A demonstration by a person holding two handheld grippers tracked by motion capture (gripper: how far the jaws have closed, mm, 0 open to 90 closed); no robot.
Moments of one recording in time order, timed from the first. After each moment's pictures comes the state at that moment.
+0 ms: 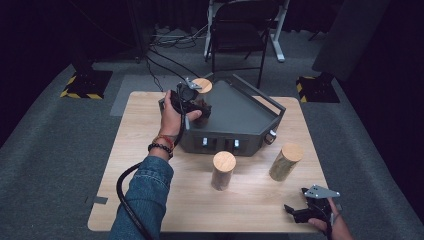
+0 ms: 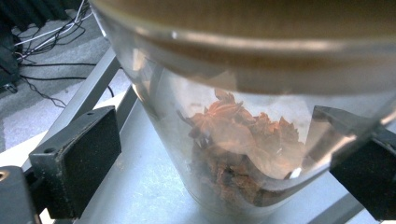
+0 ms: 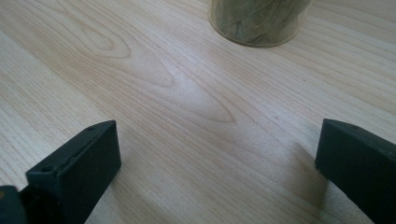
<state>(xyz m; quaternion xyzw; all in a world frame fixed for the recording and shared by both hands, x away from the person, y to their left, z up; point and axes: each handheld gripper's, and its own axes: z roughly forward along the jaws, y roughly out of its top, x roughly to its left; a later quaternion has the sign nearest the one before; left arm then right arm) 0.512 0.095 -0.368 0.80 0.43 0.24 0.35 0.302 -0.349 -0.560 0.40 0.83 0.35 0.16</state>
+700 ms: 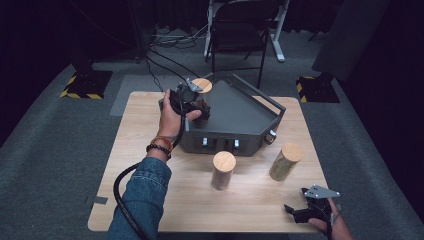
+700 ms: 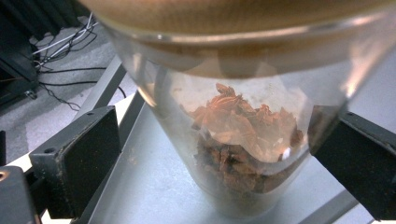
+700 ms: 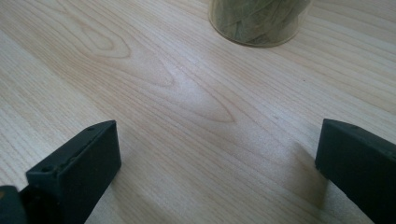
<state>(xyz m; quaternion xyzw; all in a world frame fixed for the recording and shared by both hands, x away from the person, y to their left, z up) 0.503 0.095 -0.363 0.80 0.42 0.27 0.34 0.302 -0.349 -0.560 0.40 0.83 0.35 0.16</state>
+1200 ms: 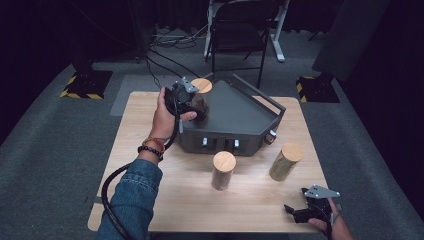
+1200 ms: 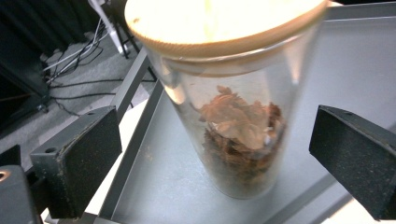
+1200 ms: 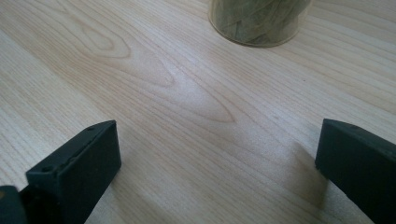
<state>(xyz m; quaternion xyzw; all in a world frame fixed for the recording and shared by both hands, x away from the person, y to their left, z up) 0.482 0.105 -0.343 0.81 0.38 0.29 0.34 0.302 -0.349 -0.560 0.40 0.83 0.35 0.16</state>
